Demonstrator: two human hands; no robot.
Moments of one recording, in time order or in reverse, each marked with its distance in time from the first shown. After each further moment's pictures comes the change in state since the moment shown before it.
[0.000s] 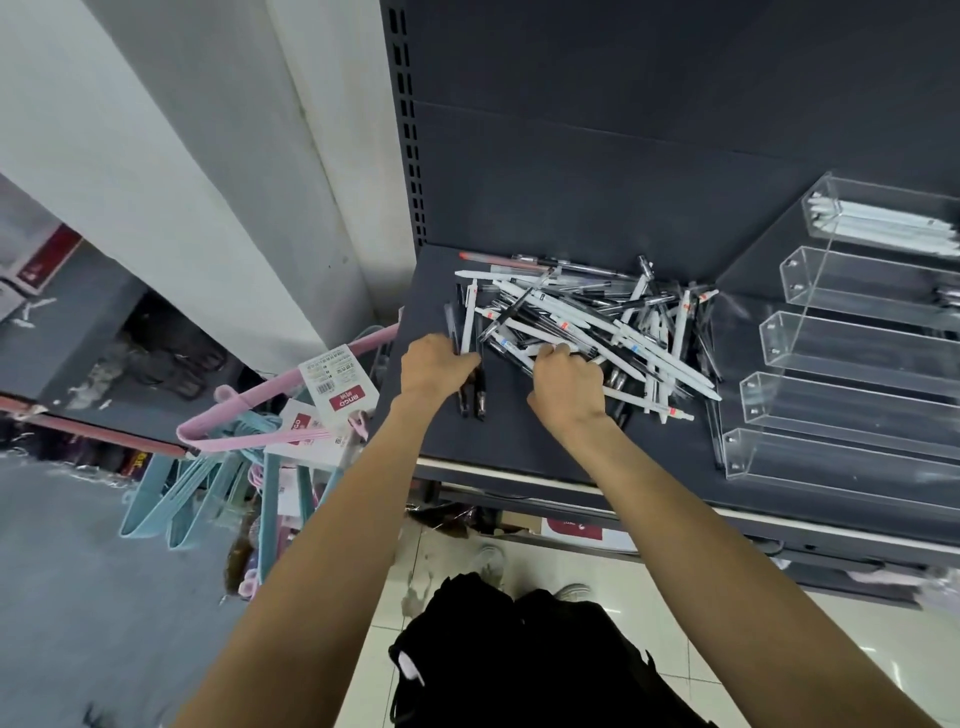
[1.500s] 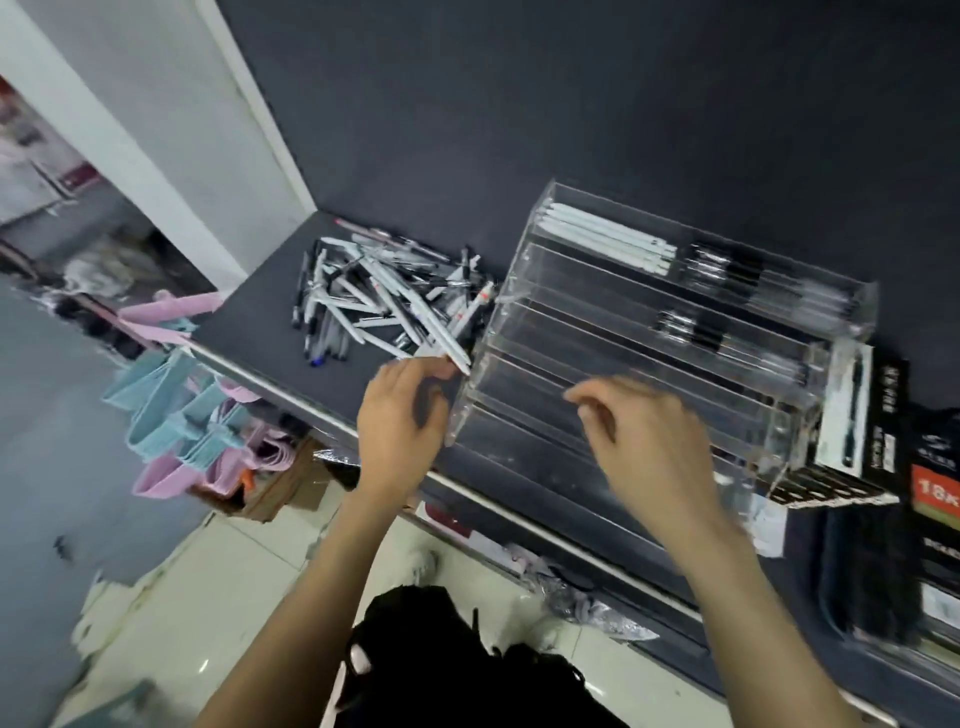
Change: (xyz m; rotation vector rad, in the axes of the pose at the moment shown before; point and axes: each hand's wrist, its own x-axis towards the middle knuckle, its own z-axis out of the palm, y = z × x) left_hand -0.227 0.223 0.204 -0.122 0.720 0.421; right_hand -0.125 0.404 -0.033 0.599 0.366 -0.461
